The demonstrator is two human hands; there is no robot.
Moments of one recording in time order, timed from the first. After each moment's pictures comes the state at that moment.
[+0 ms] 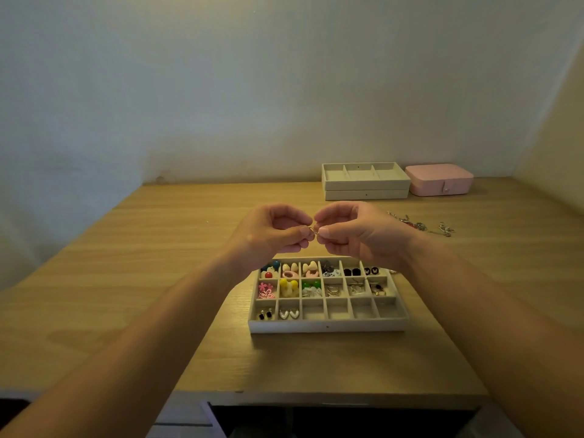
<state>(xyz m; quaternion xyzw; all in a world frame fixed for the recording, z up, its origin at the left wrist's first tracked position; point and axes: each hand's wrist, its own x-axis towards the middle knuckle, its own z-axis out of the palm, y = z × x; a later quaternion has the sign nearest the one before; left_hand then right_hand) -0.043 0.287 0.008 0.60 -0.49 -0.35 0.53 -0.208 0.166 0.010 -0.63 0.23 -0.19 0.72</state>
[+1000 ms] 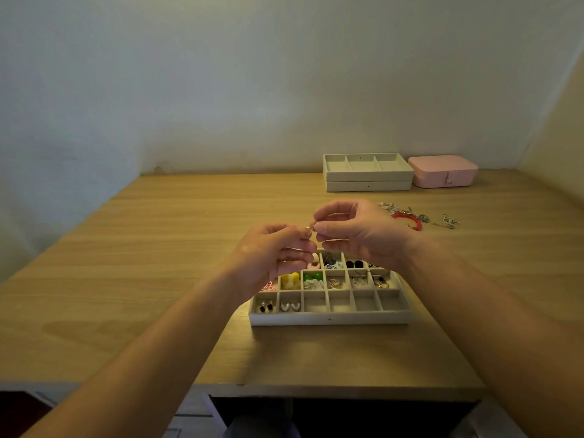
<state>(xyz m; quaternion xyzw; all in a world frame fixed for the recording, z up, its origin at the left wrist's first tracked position) -0.052 0.298 -0.018 0.53 -0.34 -0.50 0.59 -0.201 0.169 -0.006 -0.65 0.23 -0.21 0.69</state>
